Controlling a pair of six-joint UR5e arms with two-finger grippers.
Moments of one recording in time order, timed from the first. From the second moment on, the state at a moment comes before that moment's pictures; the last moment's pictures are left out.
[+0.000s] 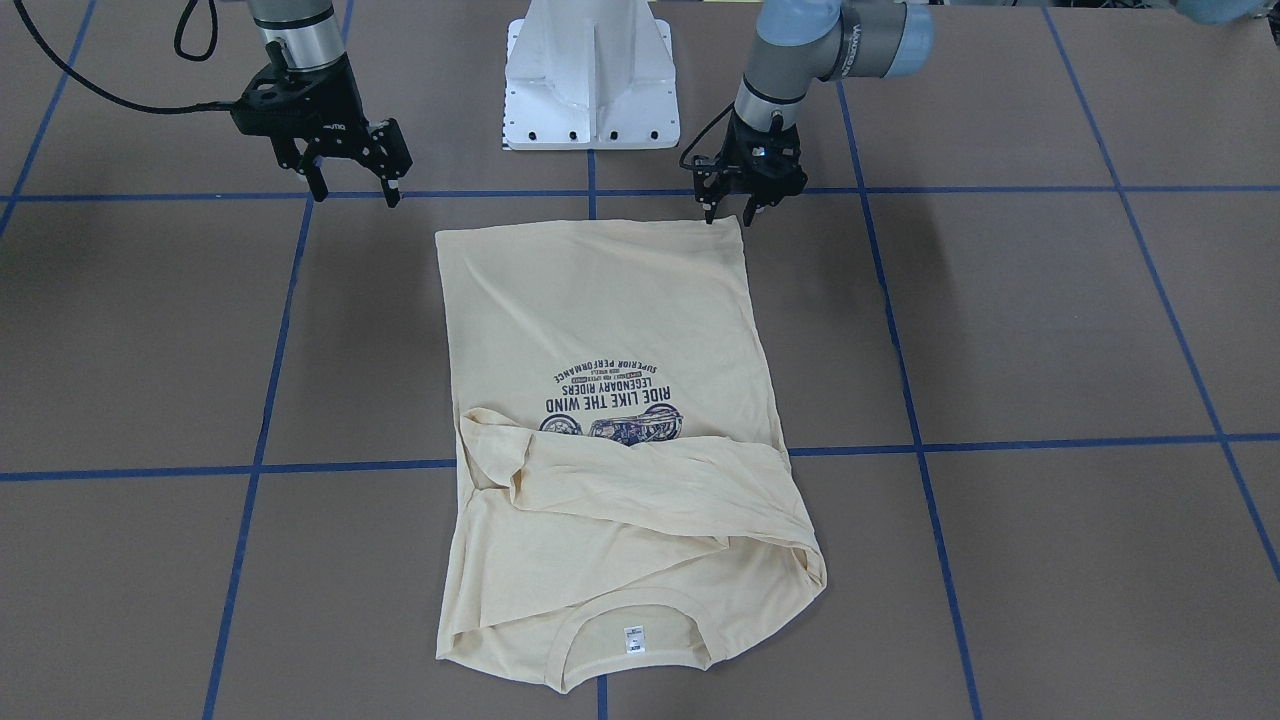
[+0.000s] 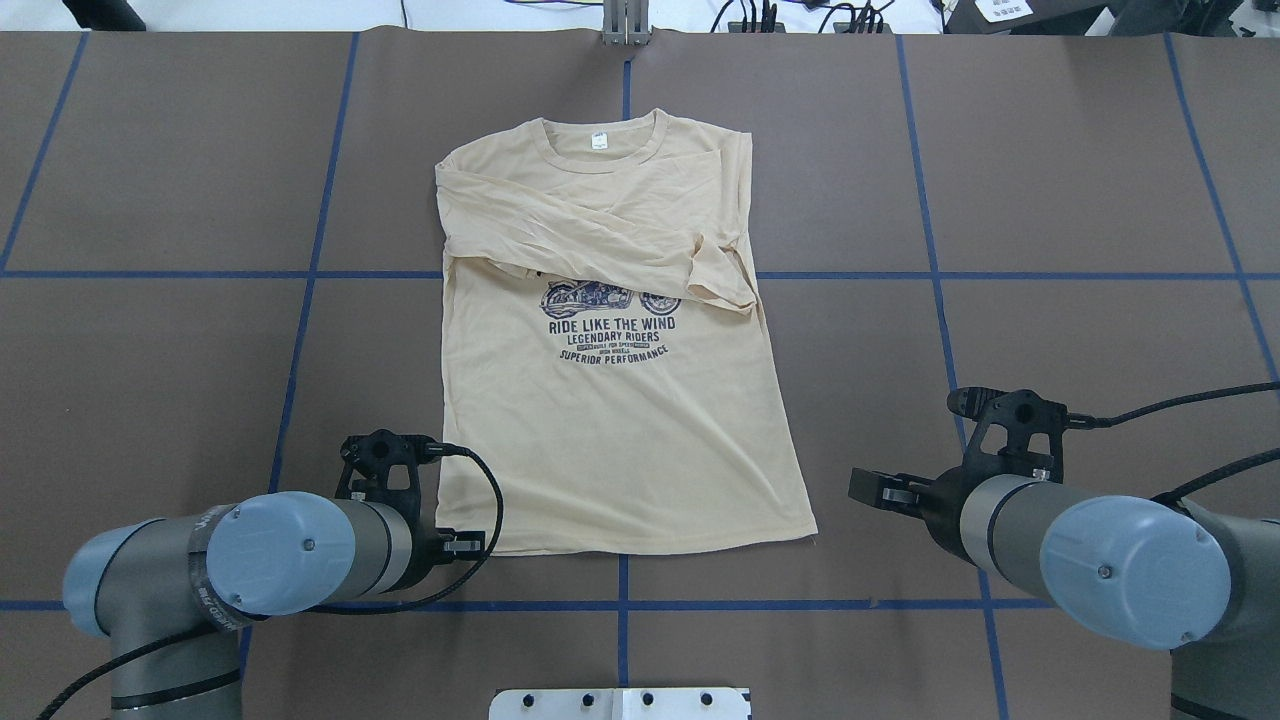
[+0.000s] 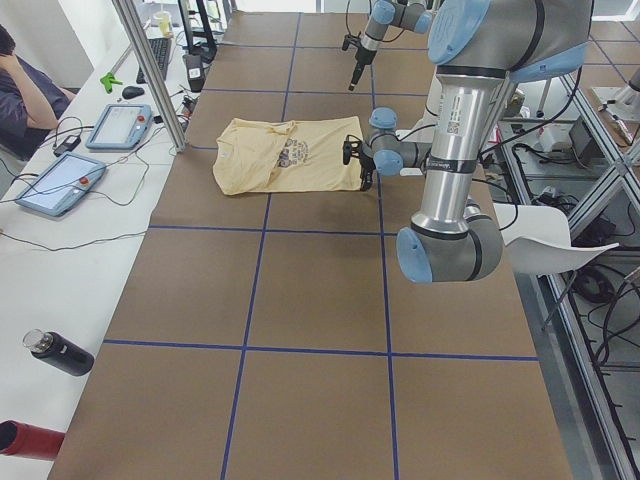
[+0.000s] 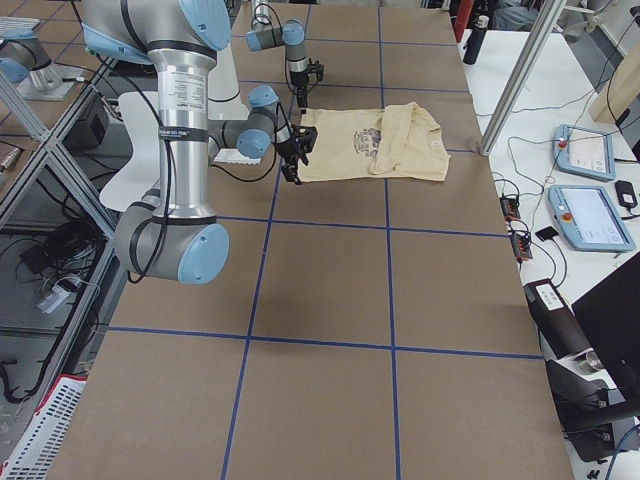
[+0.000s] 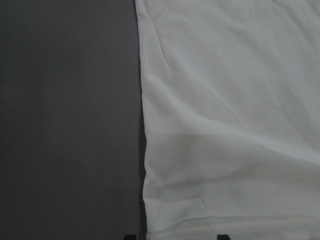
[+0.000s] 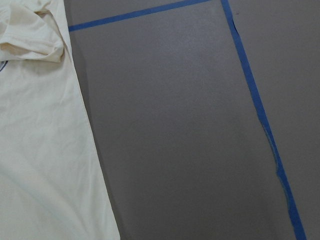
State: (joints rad) left arm -0.24 -1.82 -1.95 -1.85 -1.63 -1.41; right arm 0.26 -1.59 2.26 -1.40 1.43 1.59
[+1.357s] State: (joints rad) left arm -0.24 -1.82 -1.94 -1.84 -1.63 -1.41; right arm 0.27 -1.59 2.25 -1.40 1.42 1.59
